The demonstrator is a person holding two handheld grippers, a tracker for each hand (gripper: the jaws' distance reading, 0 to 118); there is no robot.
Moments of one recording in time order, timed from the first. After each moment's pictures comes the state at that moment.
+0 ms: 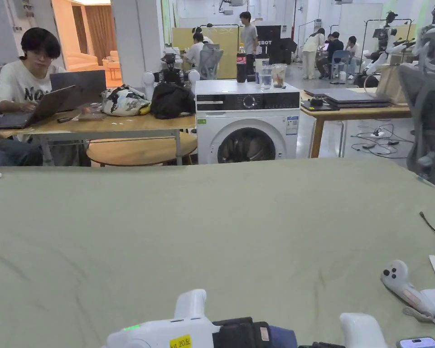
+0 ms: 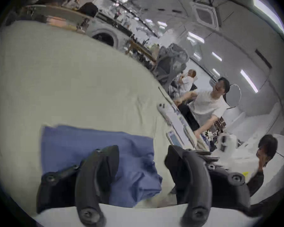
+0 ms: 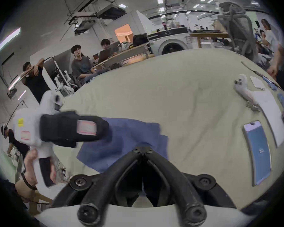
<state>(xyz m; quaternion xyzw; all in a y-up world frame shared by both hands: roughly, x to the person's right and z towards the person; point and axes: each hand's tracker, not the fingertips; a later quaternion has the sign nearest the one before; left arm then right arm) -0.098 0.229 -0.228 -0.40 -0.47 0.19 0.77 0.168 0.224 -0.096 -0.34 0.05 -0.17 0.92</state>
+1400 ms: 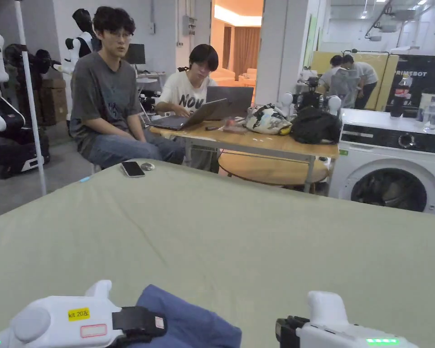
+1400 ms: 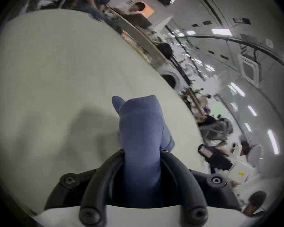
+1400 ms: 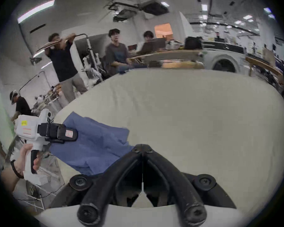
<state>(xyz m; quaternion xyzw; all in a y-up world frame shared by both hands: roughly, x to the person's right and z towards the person) -0.453 0.214 -0.302 -0.39 -0.19 0.33 0.84 -0.046 0.248 -0.291 -0.31 0.19 -0.06 0.93</state>
